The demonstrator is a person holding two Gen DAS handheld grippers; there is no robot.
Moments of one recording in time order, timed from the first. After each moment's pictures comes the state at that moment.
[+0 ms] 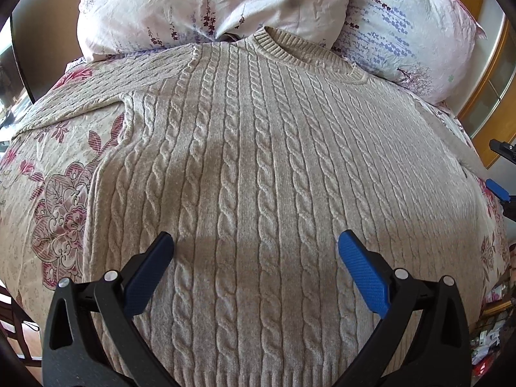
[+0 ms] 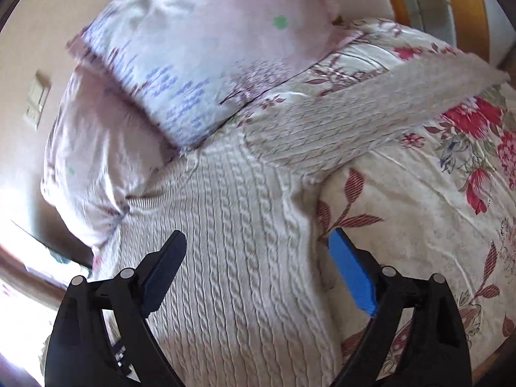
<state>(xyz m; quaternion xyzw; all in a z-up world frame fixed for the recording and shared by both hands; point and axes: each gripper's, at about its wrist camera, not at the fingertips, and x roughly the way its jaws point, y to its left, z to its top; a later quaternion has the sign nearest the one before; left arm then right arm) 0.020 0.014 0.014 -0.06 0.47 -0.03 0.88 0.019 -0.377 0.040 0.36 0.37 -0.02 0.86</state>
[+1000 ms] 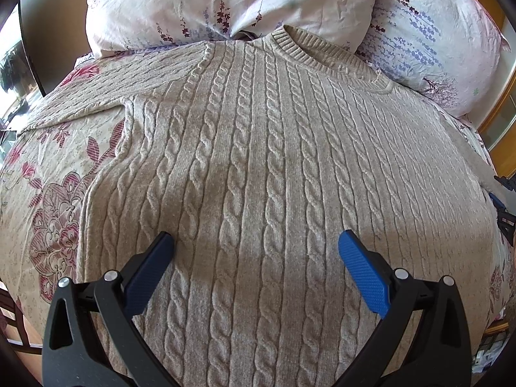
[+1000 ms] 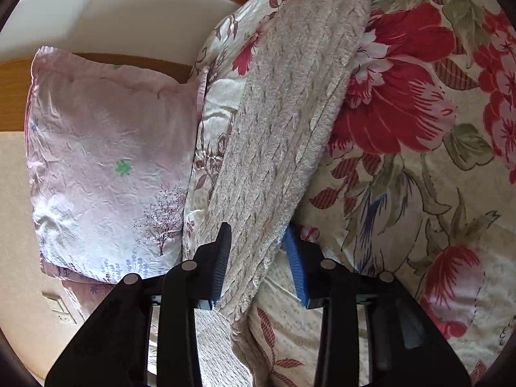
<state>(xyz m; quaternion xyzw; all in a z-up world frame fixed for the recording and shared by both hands) 0.050 0.011 0.008 -0.06 0.48 0.02 0.87 0.038 -0.523 -0.041 0.63 0.26 -0.12 0.72</state>
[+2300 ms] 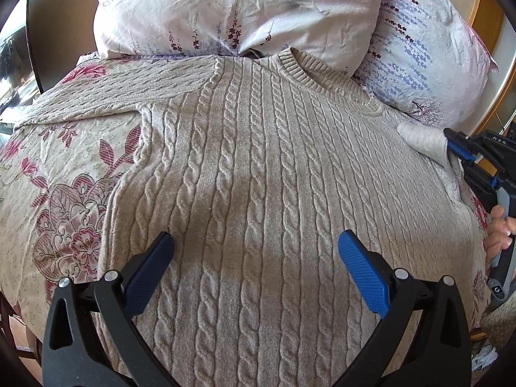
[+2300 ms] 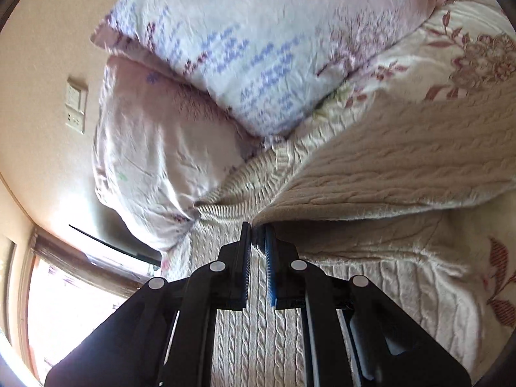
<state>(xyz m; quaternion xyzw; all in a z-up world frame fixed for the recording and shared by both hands) 0.035 0.038 0.021 -0.10 0.45 -0.01 0.89 0.109 -0.303 0.017 0.40 0.36 0.16 0.83</state>
